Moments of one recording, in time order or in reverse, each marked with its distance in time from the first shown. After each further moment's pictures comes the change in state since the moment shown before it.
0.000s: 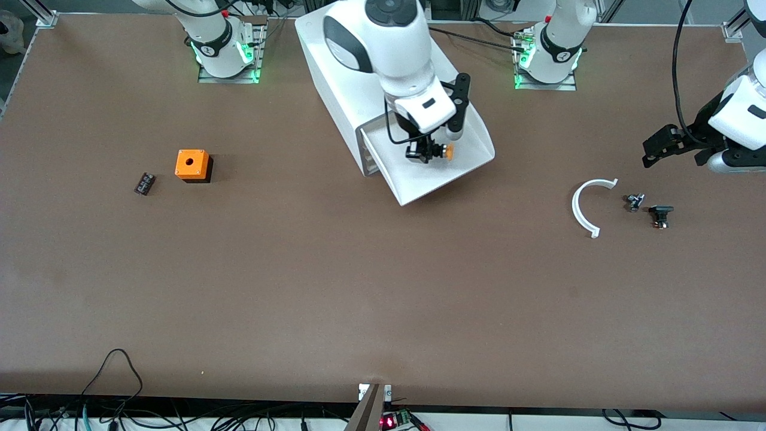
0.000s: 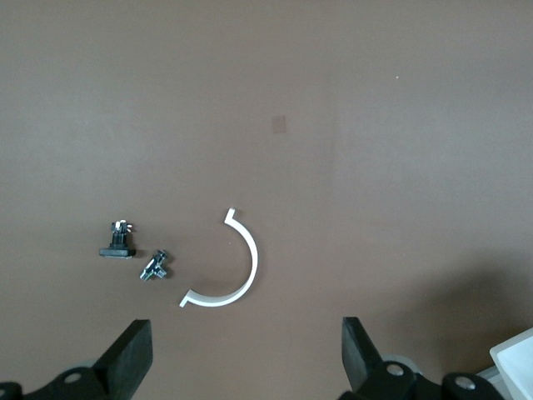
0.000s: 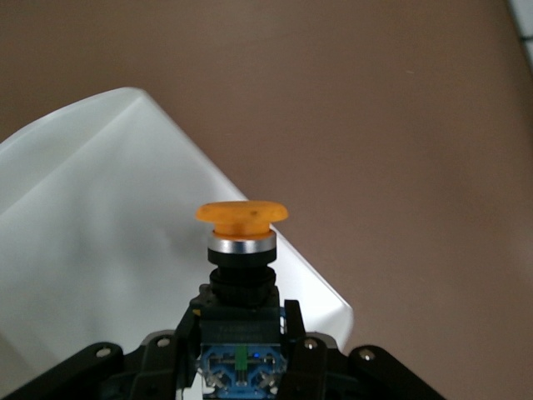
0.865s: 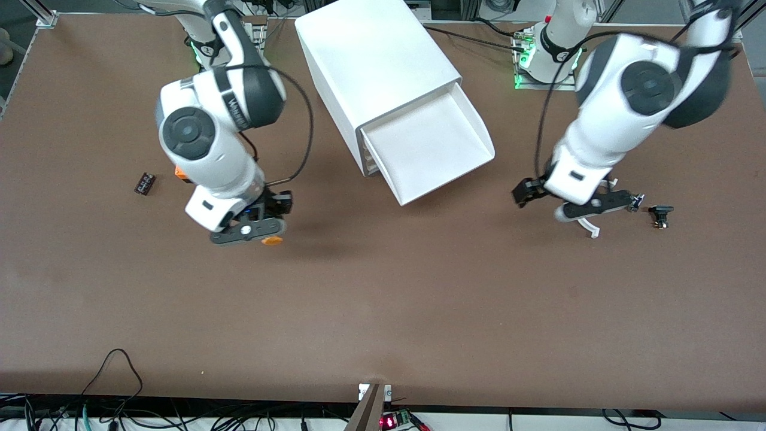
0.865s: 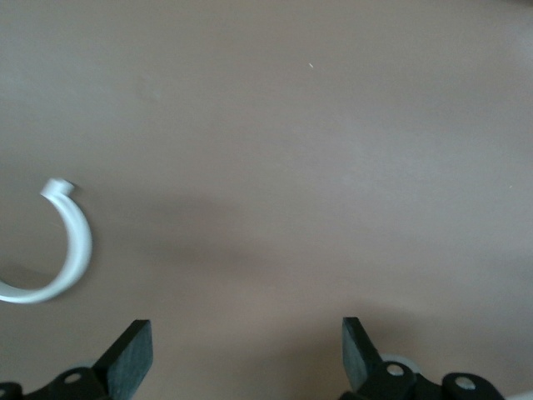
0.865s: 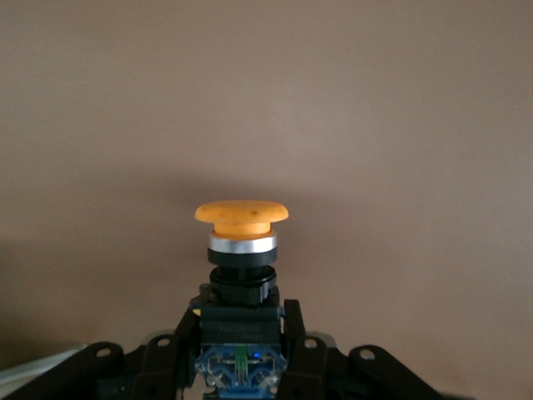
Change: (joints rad) left arm -0.177 0.242 -0.177 -0.067 0.000 0.288 -0.635; right arm -0.322 -0.171 -0.152 -0.428 -0.013 -0.030 0.617
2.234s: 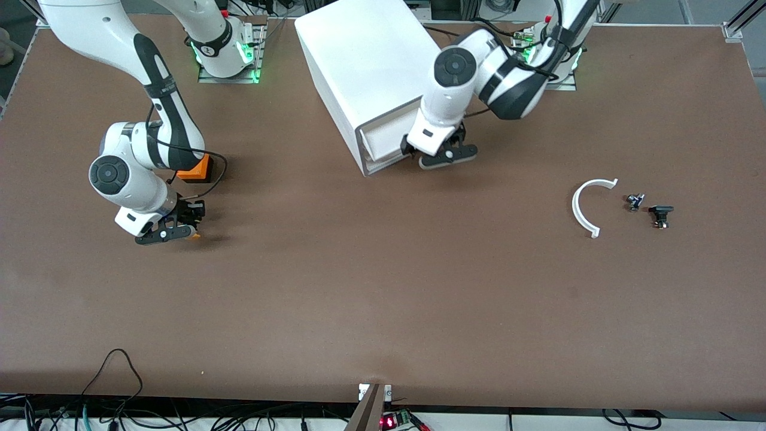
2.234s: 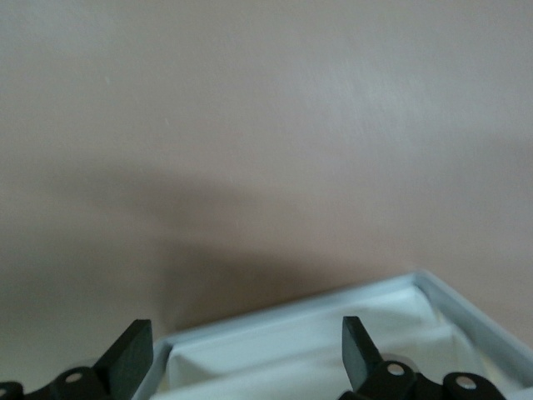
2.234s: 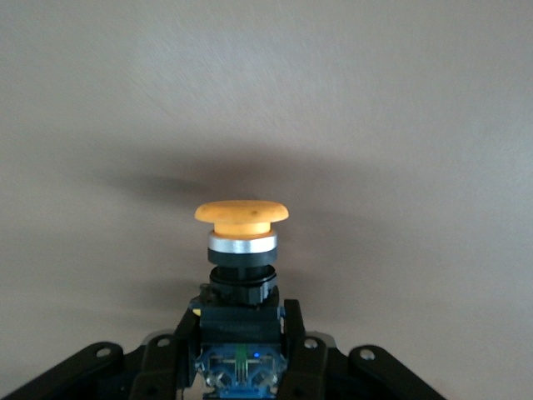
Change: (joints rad) left arm -0.145 0.035 -0.279 -0.234 -0.003 0.173 -0.355; right arm -0.342 0.010 -0.007 -0.565 -0.080 0.534 -0.389
